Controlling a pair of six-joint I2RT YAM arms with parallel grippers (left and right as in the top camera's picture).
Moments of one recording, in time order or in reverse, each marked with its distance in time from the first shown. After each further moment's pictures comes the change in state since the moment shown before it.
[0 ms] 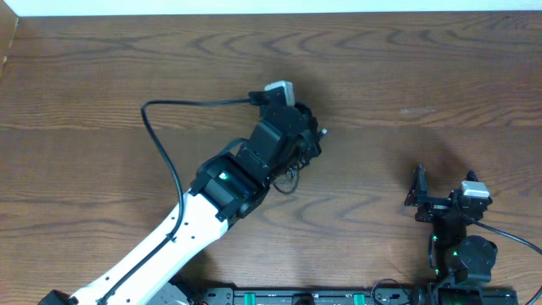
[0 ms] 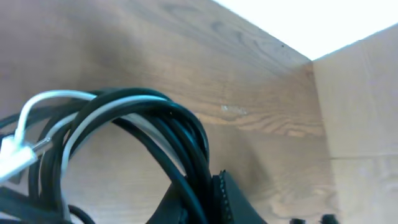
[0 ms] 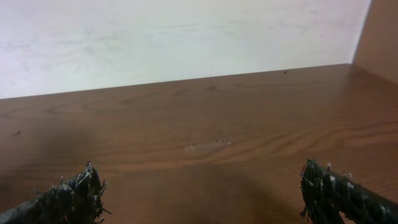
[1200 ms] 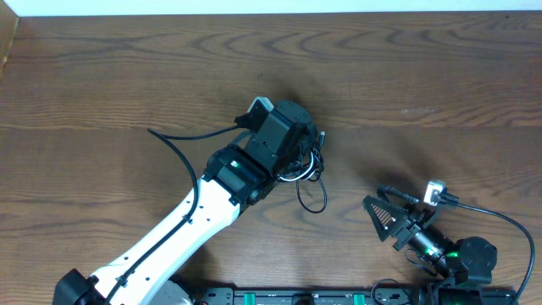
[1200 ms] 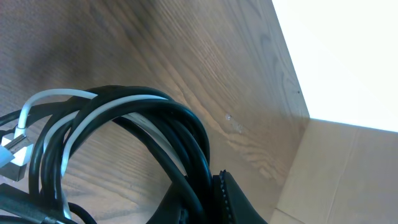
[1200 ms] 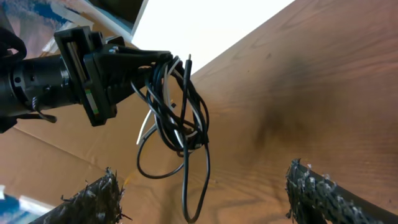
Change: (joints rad) left arm 0.026 0.085 0.000 -0.037 0.012 -0.535; right arm 0.000 0.000 0.000 0.029 -0.875 0.774
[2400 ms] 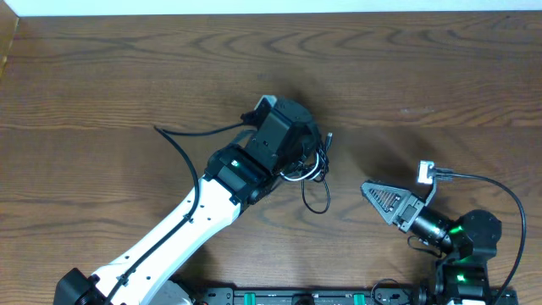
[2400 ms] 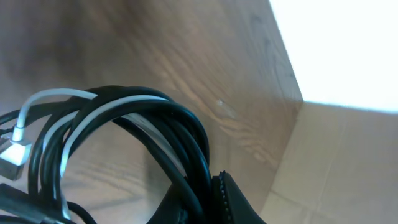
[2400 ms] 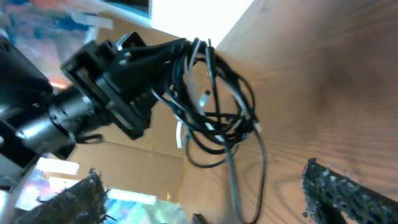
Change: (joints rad) left arm 0.000 0.004 0.000 0.048 0.076 0.059; right arm 0.000 0.493 0.090 0.379 -0.174 0.311
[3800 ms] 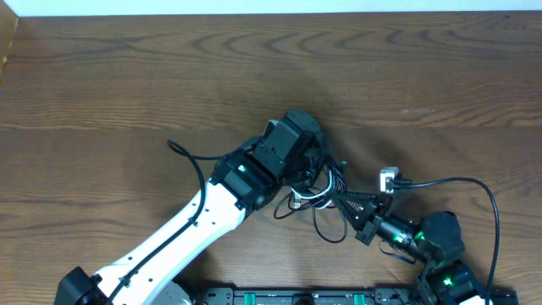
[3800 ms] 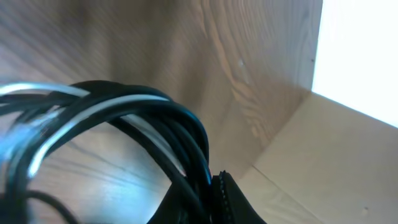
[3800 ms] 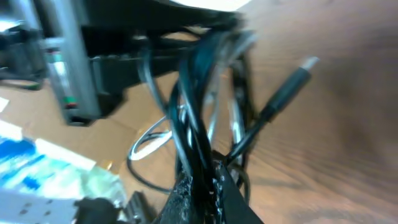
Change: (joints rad) left arm -0.035 0.004 0.000 -0.107 0.126 -0.310; right arm 0.478 0.015 0.012 -0.125 0.467 -0.386
